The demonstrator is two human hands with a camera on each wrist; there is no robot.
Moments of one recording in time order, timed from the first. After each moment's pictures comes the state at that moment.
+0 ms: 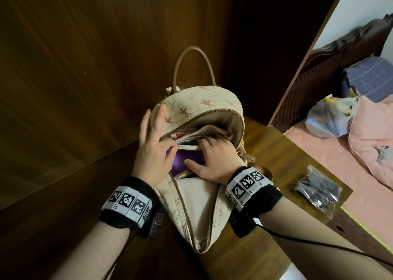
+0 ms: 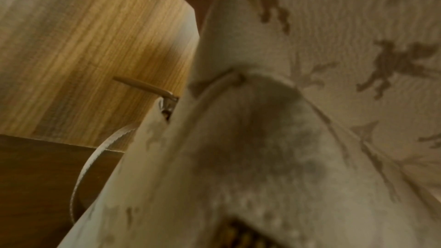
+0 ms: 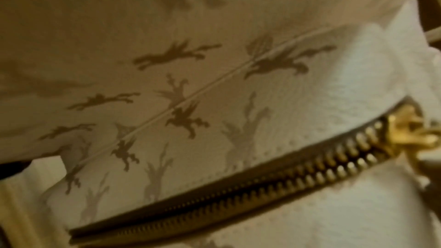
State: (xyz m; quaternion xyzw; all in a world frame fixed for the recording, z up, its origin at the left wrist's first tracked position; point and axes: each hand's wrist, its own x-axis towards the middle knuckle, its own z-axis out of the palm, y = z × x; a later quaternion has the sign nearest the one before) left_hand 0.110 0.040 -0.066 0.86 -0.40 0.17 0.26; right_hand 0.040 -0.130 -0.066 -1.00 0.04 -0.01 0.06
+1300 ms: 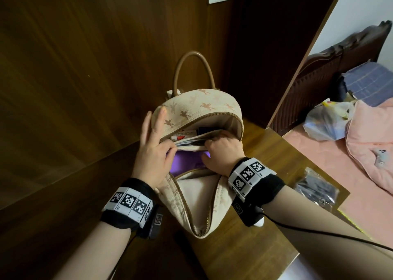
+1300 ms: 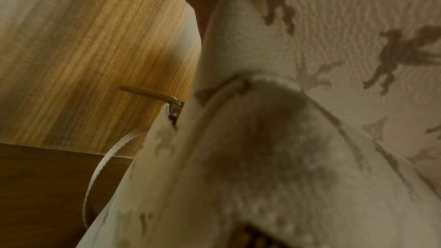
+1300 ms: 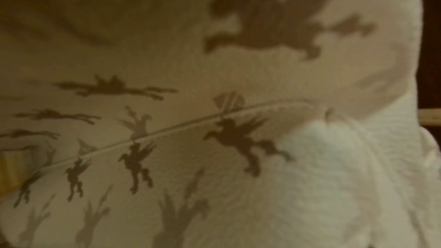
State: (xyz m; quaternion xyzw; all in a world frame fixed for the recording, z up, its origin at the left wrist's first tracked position) left_hand 0.106 0.040 -0.065 0.87 -0.39 0.18 0.24; right_hand 0.047 -0.146 -0.054 -1.00 0.05 0.01 0.01
